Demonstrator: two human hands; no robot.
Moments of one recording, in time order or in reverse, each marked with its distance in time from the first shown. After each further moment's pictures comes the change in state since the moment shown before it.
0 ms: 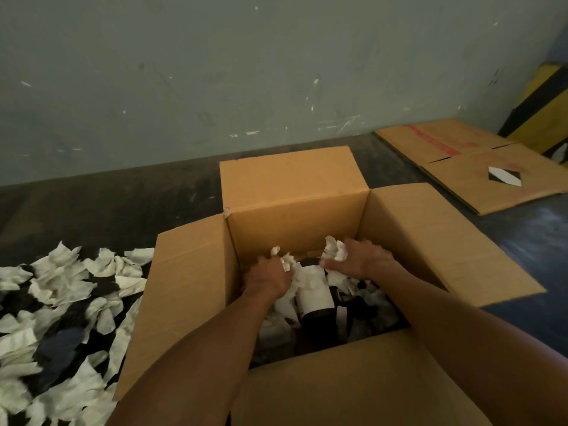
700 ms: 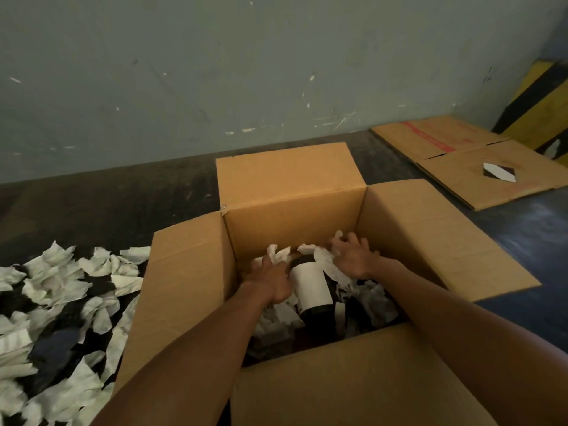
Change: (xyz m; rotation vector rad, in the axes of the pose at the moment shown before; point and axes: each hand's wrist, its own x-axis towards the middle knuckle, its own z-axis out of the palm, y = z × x) left_hand -0.013 -0.003 -0.004 0.213 -0.172 0.164; right_hand 0.003 -0.001 0.007 0.040 -0.093 -0.141
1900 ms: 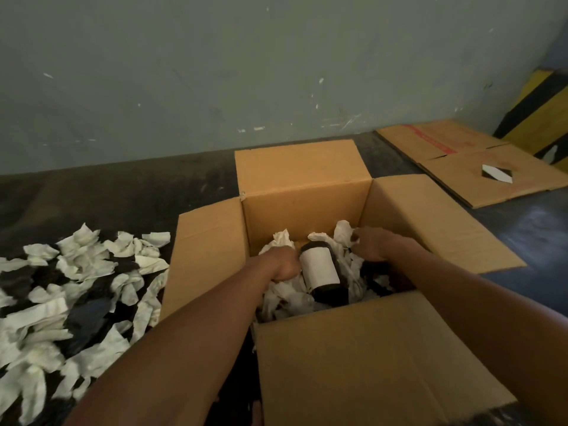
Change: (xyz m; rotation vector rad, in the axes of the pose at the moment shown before) left_hand -0.046 -0.002 -0.023 -0.279 -0.084 0.020; right_hand -0.057 -0.021 -0.024 -0.158 0.009 0.125
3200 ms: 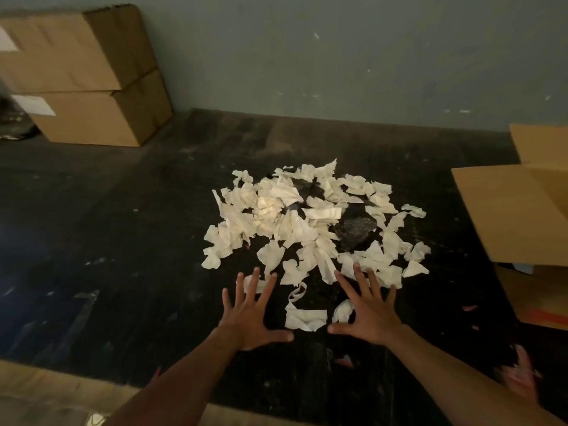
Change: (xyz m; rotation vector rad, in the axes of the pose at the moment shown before) left_hand -0.345 -0.573 0.088 0.105 0.235 -0.236; right_hand -0.178 -0.467 0.319 -0.197 -0.020 -0.509
